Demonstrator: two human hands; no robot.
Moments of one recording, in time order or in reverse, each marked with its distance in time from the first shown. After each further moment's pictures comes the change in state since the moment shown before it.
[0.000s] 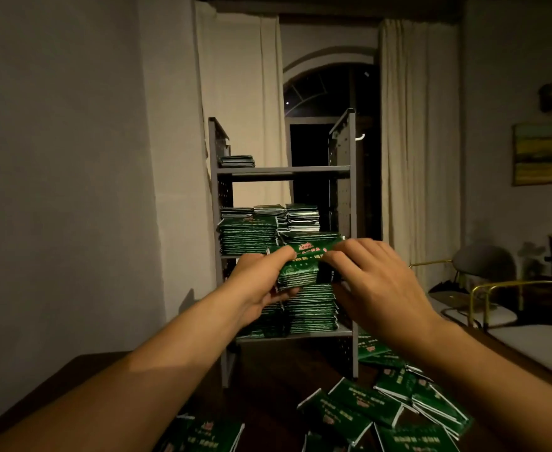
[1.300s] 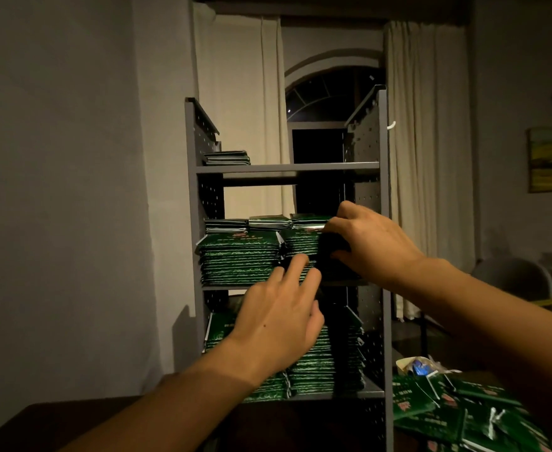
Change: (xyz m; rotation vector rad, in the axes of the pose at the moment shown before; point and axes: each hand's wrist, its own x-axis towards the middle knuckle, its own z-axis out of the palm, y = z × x) left_hand 0.138 -0.054 -0.005 1.590 0.197 1.075; right_hand 0.099 0.093 0.124 0.024 -0.284 0.132
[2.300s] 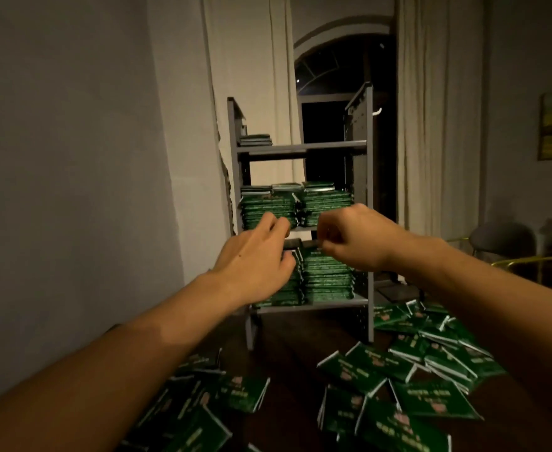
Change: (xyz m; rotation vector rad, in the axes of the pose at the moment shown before) left_hand -0.084 0.009 -0.149 -0.107 -0.170 -0.148; right_hand -0.088 -0.103 -0.118 0.367 -0.297 0.087
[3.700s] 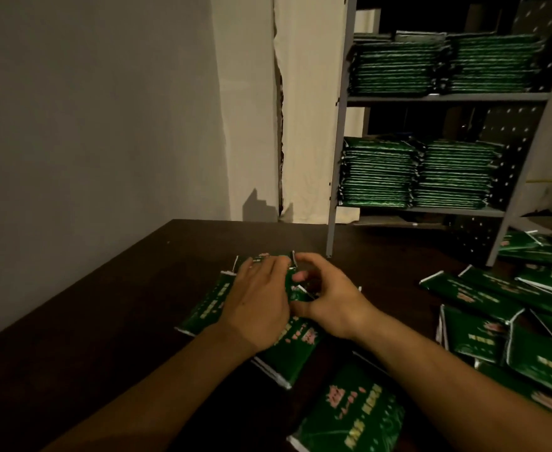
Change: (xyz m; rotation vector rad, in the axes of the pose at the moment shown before) left_hand -0.205 -0.104 0.171 -0.196 -0.271 -0.317; right_hand -0.028 -0.131 0.315 0.954 -0.332 0.289
